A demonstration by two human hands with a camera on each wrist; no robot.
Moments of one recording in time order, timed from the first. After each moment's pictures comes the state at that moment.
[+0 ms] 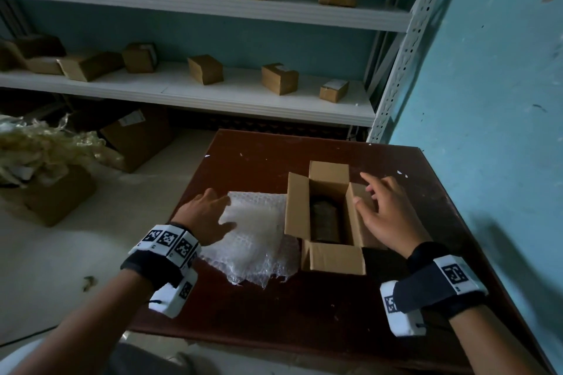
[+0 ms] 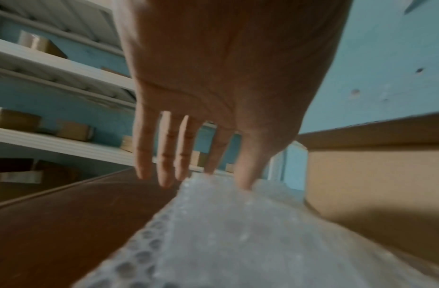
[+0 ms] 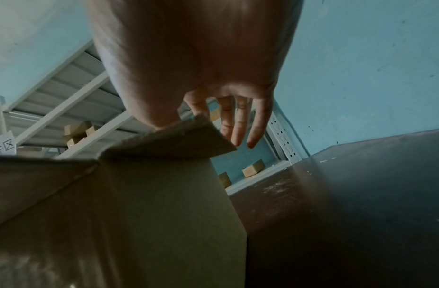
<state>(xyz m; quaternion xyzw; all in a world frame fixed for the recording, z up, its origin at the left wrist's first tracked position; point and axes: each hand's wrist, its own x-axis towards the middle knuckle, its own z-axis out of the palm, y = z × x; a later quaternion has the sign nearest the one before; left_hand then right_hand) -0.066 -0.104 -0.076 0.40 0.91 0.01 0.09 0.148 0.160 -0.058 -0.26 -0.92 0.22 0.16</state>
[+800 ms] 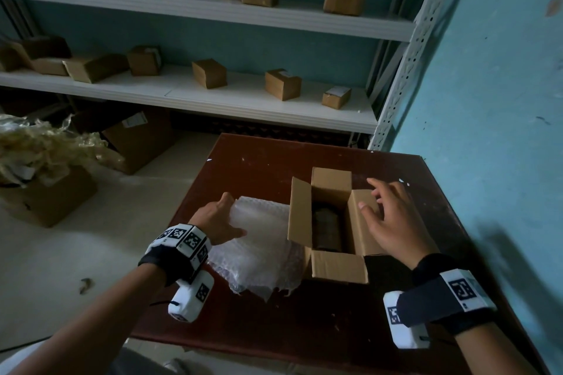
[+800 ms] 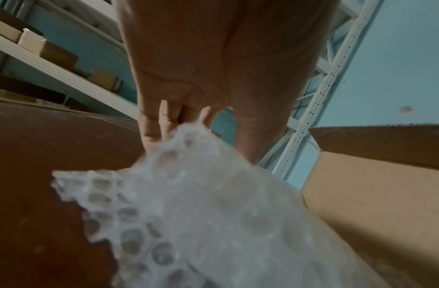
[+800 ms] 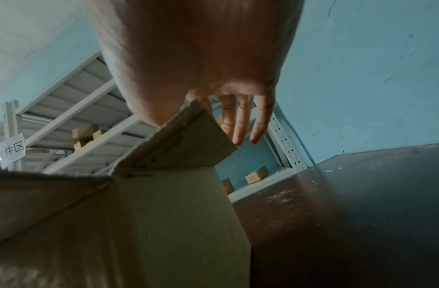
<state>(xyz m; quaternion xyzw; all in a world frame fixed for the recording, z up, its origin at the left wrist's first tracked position) -0.077 -0.084 -0.095 0.32 0.92 0.15 0.18 0.150 0.159 -0.053 -0.27 -0.92 0.20 0.19</state>
